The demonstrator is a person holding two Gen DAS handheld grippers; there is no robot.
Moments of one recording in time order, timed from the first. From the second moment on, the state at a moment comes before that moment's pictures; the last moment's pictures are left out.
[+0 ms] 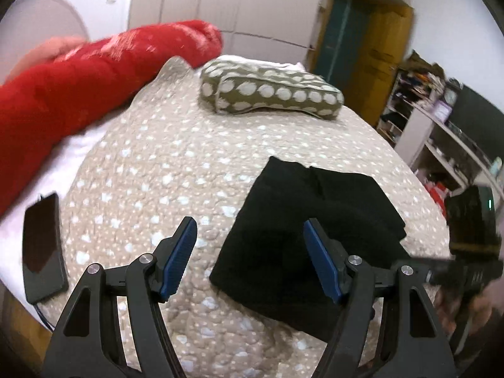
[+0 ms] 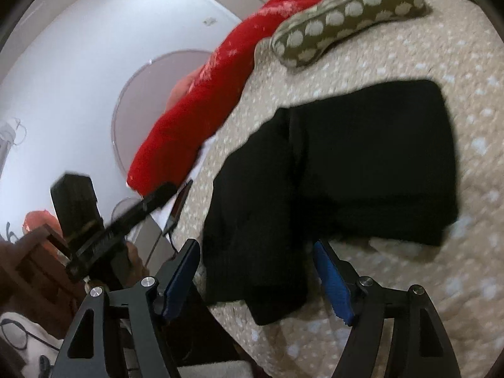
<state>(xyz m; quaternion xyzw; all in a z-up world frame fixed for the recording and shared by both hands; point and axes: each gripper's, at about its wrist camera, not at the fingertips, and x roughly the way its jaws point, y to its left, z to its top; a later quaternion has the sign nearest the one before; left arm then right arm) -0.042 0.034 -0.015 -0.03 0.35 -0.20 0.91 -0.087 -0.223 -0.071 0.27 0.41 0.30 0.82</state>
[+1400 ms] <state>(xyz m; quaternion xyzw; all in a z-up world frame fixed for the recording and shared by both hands) -0.008 -0.024 0.005 -0.04 0.36 -0.20 0.91 0.009 -0.240 -0.028 0.06 0.41 0.17 0.90</state>
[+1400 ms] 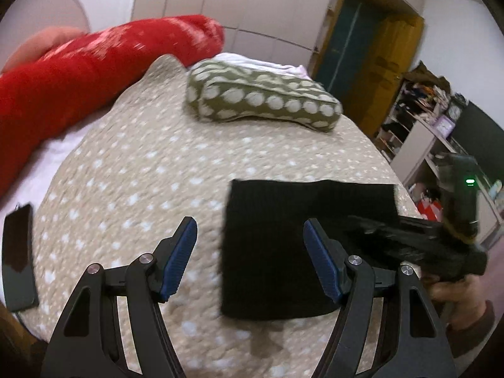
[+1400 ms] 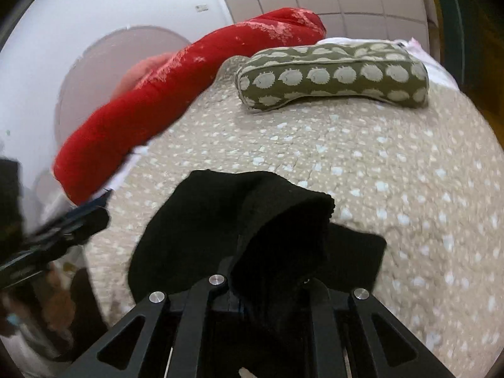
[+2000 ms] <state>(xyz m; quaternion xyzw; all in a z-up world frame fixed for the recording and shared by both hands) 0.038 -0.078 -0.038 -0.01 0.42 -0.16 0.89 -0.029 -0.300 0.008 0.10 0.36 0.06 0.92</state>
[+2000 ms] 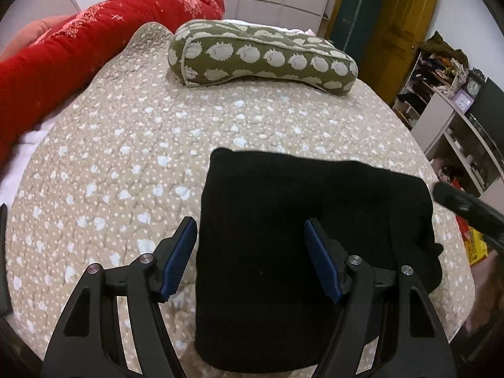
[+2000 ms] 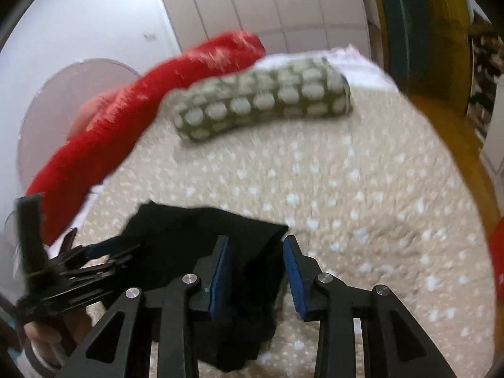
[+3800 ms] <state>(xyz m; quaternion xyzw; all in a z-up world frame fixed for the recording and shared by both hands) 0.039 -0.054 -0.046 -0.07 0.45 -0.16 0.88 -0.037 -0.305 -0.049 0.18 0.41 0.05 0.89</state>
